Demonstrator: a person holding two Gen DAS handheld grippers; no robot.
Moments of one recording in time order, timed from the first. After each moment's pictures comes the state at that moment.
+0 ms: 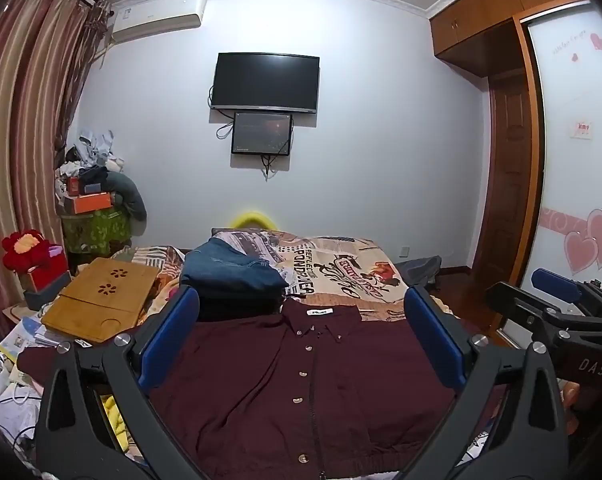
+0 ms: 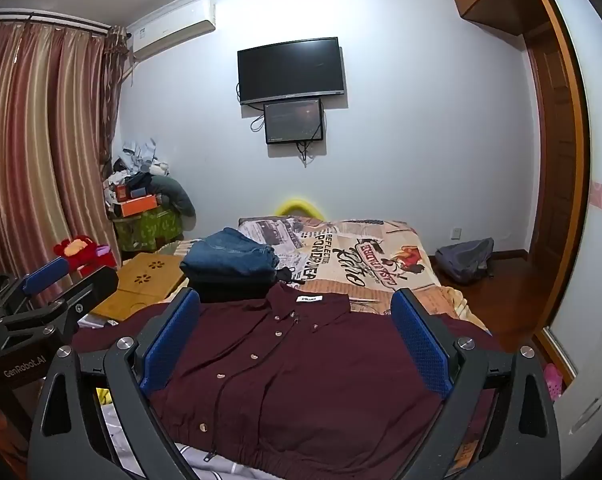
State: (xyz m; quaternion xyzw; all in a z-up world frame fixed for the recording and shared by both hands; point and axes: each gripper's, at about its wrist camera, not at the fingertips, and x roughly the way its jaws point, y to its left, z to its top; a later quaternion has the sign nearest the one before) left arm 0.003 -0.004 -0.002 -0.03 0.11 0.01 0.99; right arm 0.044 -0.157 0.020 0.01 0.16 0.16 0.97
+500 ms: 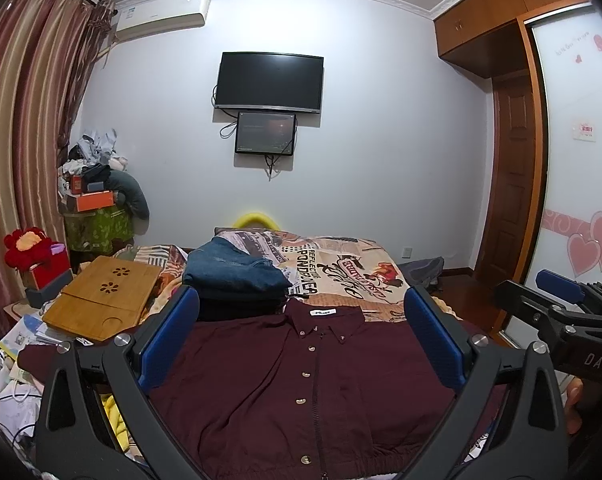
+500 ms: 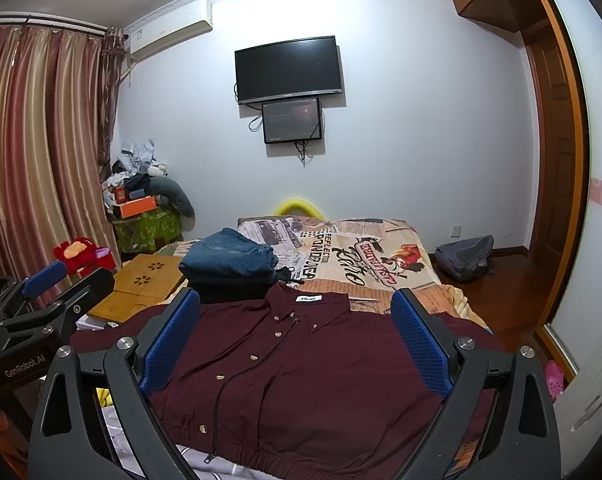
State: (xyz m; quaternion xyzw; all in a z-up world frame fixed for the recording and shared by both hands) left arm 0.003 0.001 -0.004 -0.04 0.11 0.01 0.99; right arm 0.045 -0.160 0.022 0.01 0.17 0.16 0.97
